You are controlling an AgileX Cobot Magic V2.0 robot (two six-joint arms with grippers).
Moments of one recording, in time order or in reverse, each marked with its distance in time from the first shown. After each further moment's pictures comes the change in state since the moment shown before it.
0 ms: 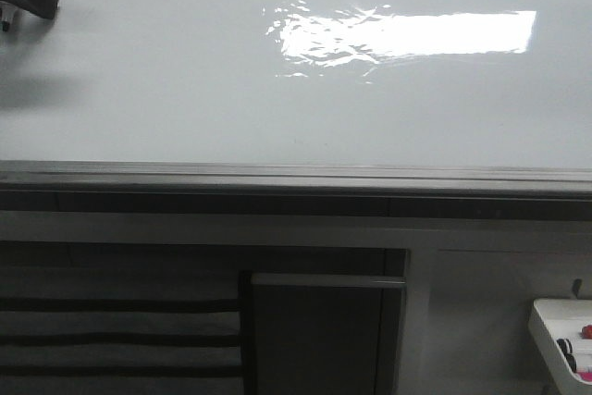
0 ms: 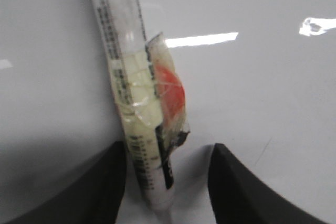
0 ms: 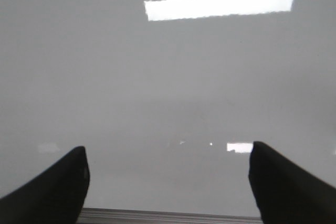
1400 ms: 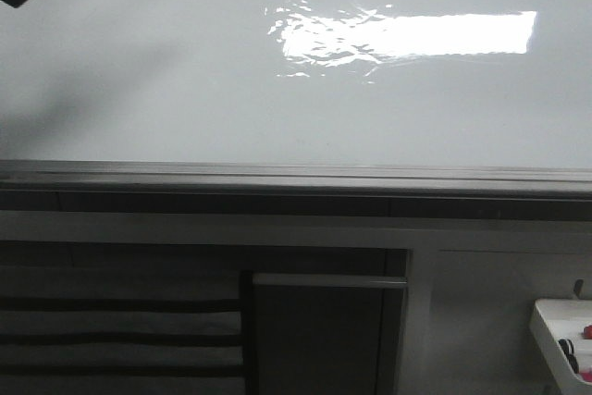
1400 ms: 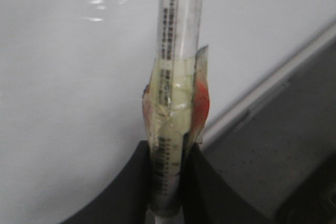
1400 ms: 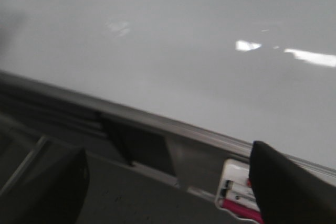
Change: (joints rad) left arm -0.225 -0.185 -0.135 -0.073 0.643 0.514; right arm 0.000 0.326 -0.295 0.473 0.463 -0.468
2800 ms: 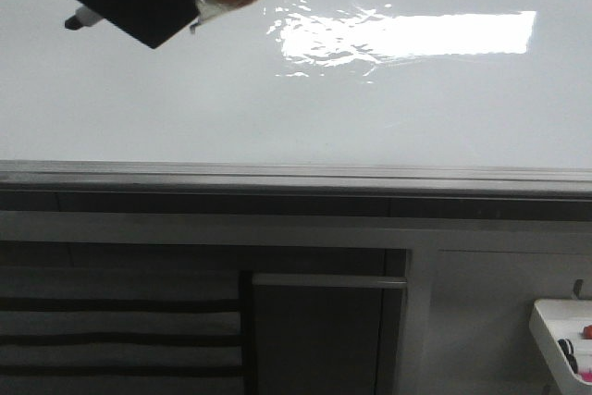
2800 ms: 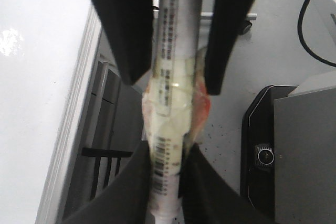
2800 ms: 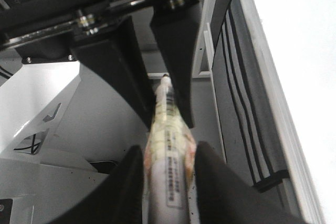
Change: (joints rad) left arm -0.382 -0.010 0.000 -0.233 0.076 0.334; right arm 0.557 0.607 -0.263 0.365 0.031 -0.806
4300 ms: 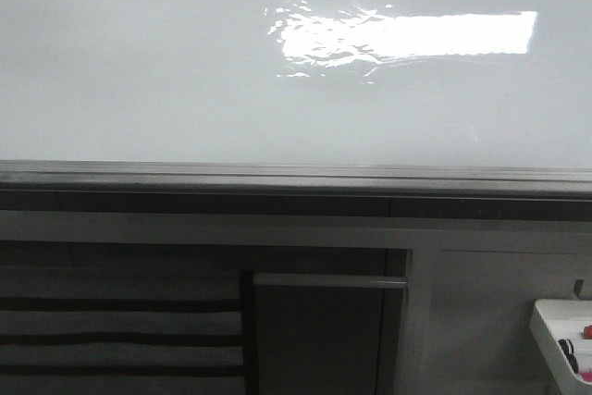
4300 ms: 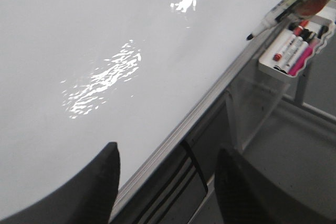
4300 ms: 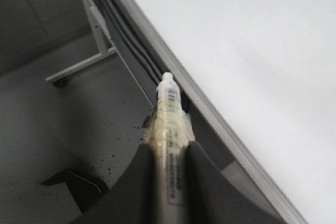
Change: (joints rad) left arm 0.293 -0.426 0.158 0.061 -0.150 -0.287; right arm -0.112 -0.212 0.052 -0.427 -0.073 0.634
